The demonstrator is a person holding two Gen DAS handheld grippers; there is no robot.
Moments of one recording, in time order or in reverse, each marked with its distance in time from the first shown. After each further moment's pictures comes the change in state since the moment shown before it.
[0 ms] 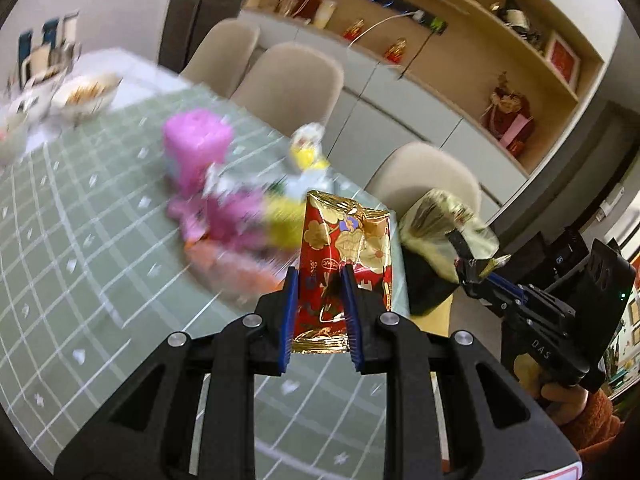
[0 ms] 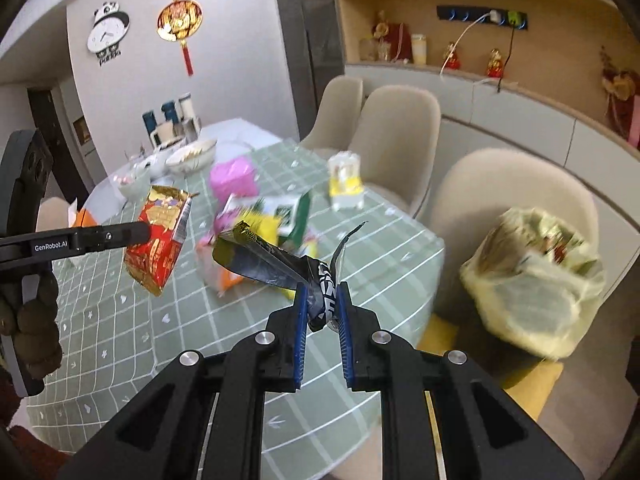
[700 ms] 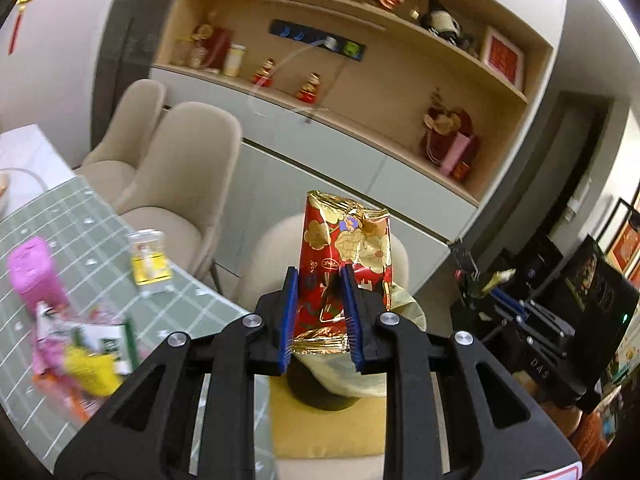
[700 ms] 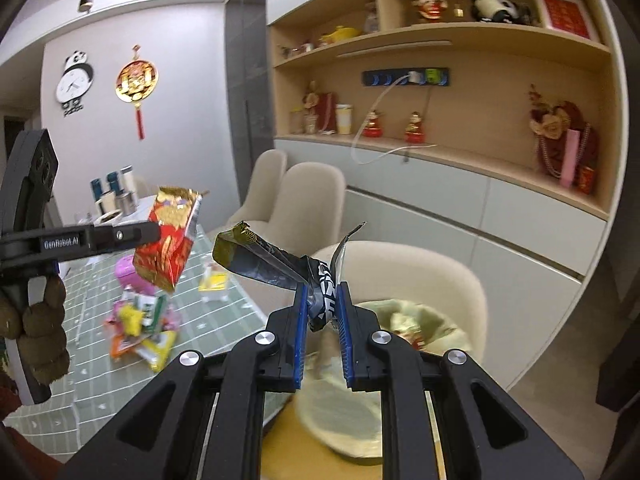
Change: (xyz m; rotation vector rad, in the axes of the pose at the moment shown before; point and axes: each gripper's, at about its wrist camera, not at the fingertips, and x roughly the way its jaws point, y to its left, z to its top) left arm 0.103 -0.189 0.098 0.132 -0.141 -0.147; right arm -0.071 -0.195 0.057 0.029 -0.228 -0.168
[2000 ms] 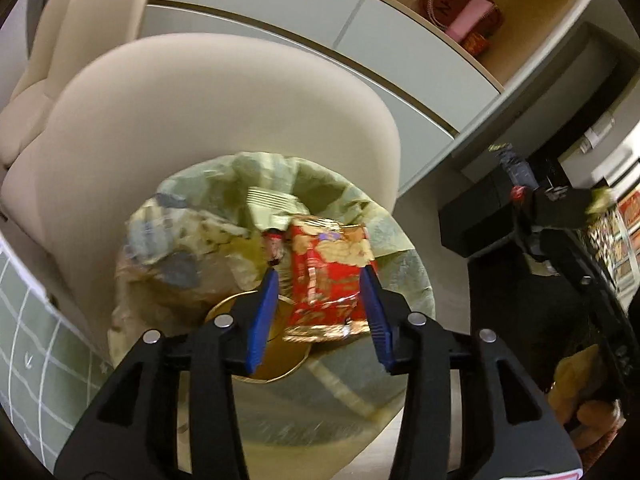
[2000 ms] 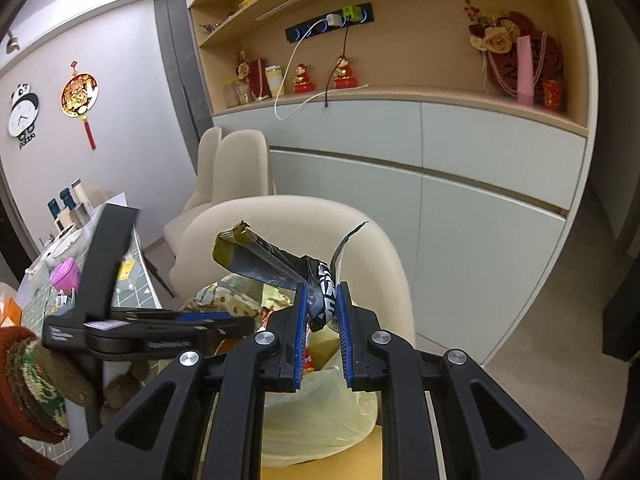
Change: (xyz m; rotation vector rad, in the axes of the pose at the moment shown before) left arm 0.279 -0.096 -0.059 -0.020 0.440 -0.057; right arm 0.077 -0.167 -0.037 0.161 0.137 -0.036
